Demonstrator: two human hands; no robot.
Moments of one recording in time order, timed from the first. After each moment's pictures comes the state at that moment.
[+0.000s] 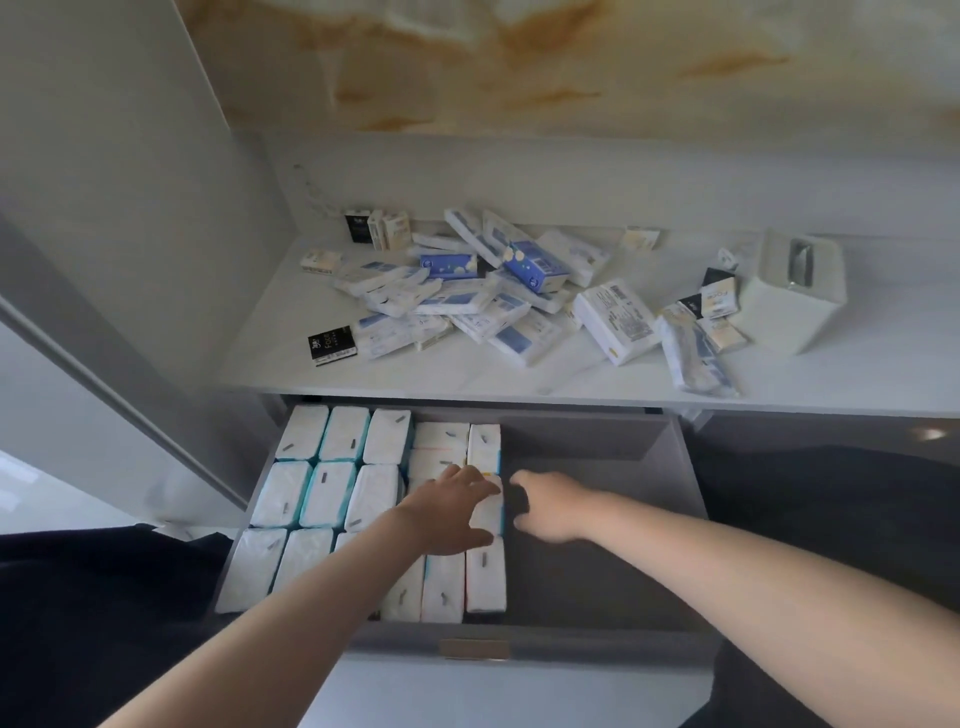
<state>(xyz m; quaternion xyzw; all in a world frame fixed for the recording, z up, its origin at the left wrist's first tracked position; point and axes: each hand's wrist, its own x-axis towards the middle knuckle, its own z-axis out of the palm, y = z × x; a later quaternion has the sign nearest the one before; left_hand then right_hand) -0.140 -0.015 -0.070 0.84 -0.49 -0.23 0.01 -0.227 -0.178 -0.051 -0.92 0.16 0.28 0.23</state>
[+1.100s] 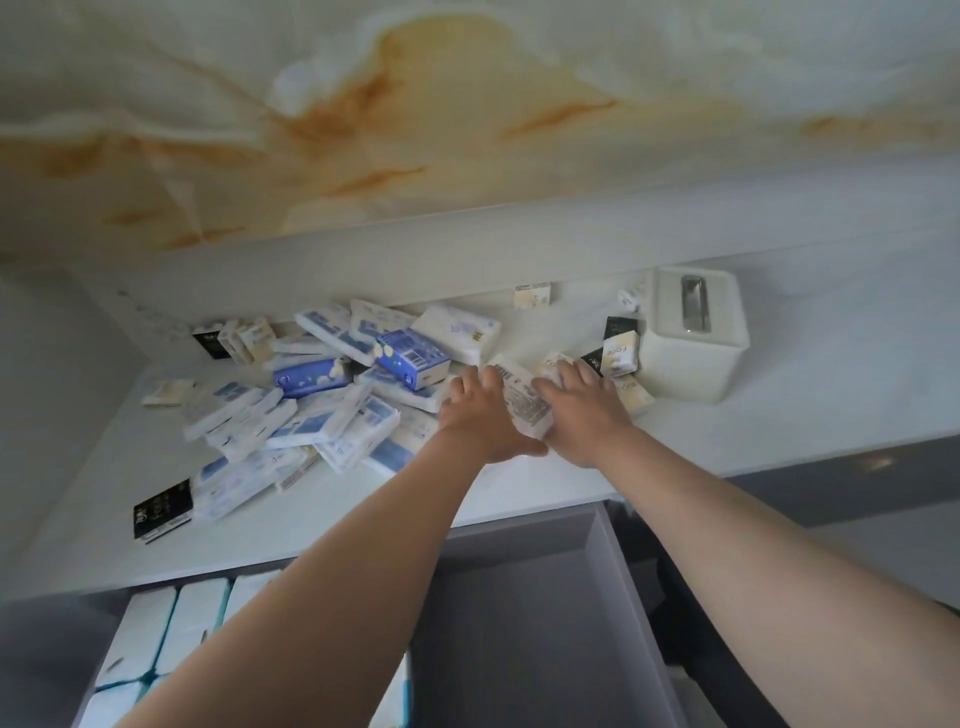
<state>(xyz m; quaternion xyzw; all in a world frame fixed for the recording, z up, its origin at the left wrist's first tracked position) -0.064 -0.312 0.006 0.92 -0.36 -0.13 0.07 -0.159 -0.432 -0.013 -0.97 0.23 0.03 0.04</state>
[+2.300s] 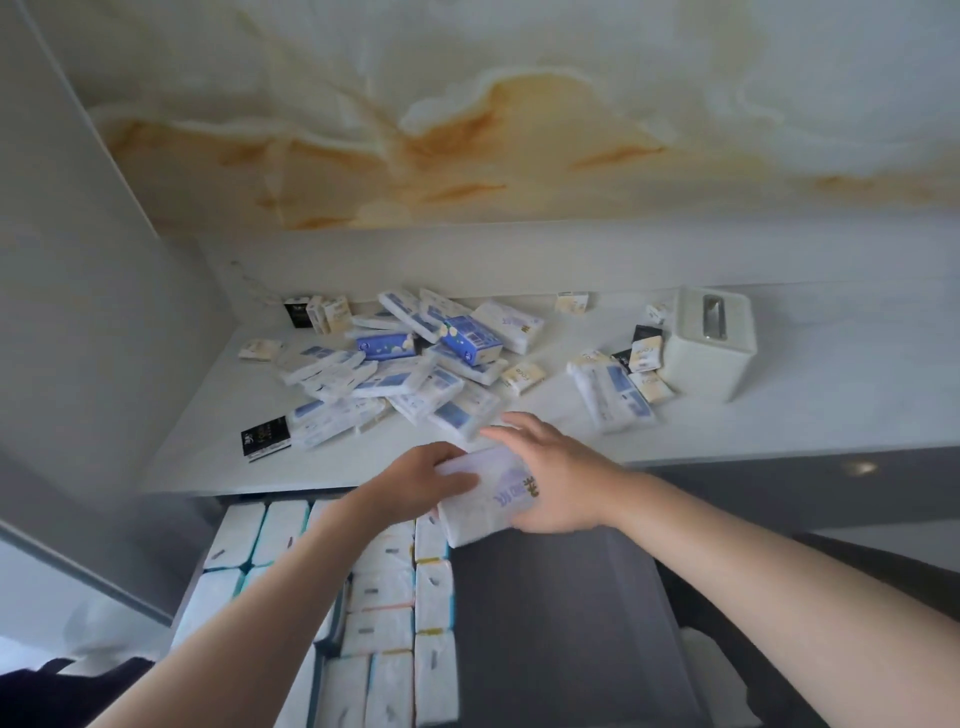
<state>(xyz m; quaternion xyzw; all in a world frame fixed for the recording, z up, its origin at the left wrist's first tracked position) -0.092 -0.101 0.023 0.83 -0.30 -0.32 0.35 -0.228 -0.279 0.045 -0.97 0.03 0.05 0.24</state>
